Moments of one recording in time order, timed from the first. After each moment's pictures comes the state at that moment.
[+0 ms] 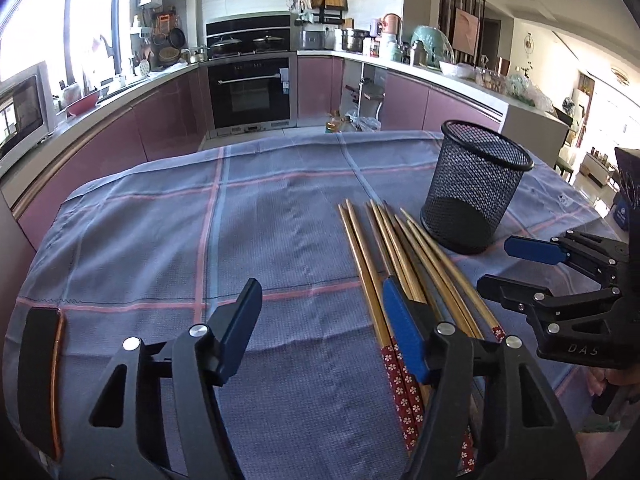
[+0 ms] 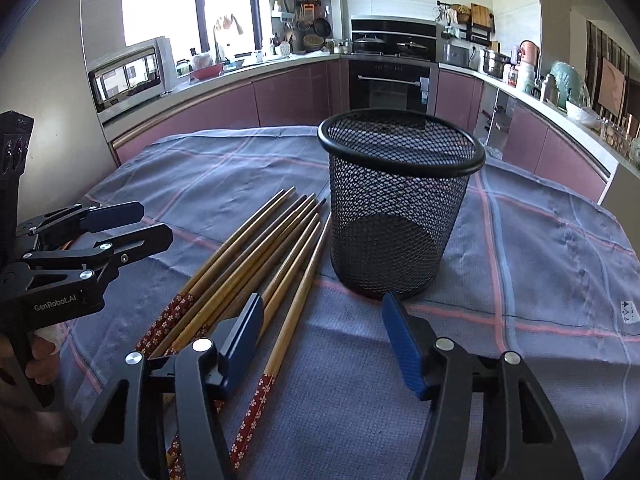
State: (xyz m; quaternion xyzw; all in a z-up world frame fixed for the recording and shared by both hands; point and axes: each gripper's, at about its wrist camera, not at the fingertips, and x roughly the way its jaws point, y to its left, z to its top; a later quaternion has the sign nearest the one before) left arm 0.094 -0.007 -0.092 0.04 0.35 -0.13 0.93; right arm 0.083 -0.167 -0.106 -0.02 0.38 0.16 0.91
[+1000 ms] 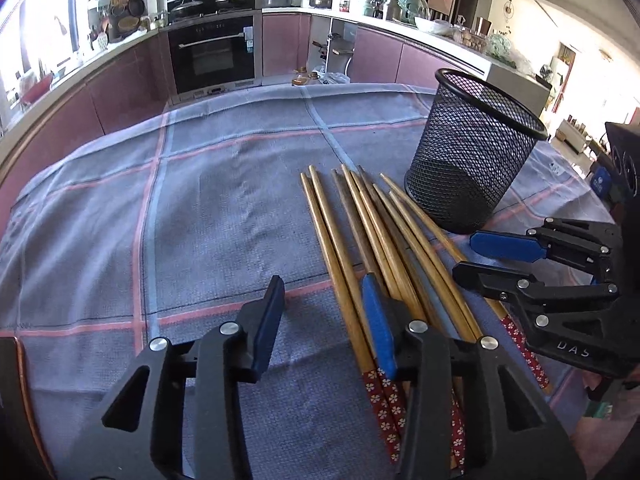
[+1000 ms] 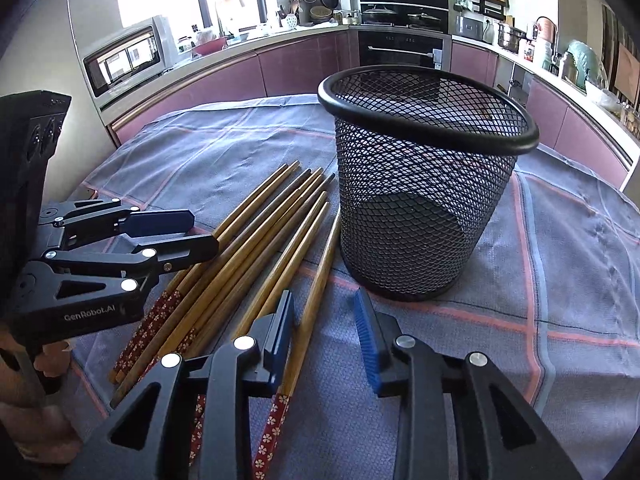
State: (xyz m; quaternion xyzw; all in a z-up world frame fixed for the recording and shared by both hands) left arm 0.143 -0.023 -0.116 0.04 0.43 -0.19 0.88; right arm 0.107 -0.161 -0.116 -0.03 0.42 0.17 0.89
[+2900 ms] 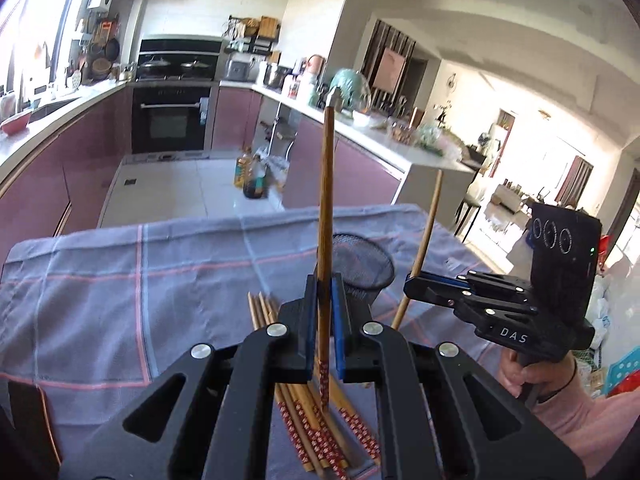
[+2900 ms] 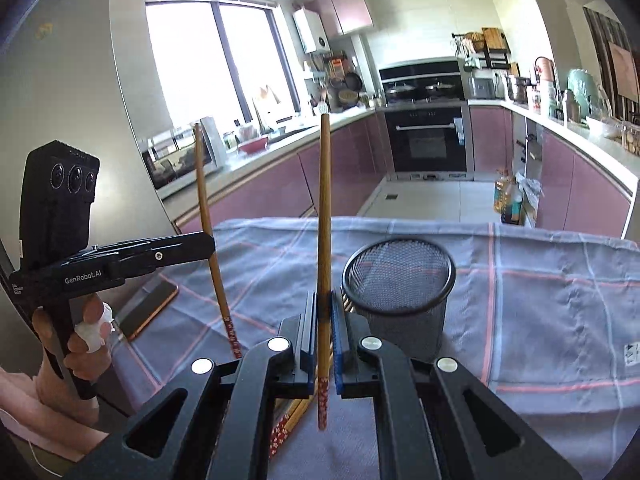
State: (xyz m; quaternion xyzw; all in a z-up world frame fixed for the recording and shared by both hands) left arm 0.088 -0.017 0.033 -0.05 0.29 -0.30 0.91; right arm 0.072 -0.215 -0.017 0.07 0.27 0.25 0.93
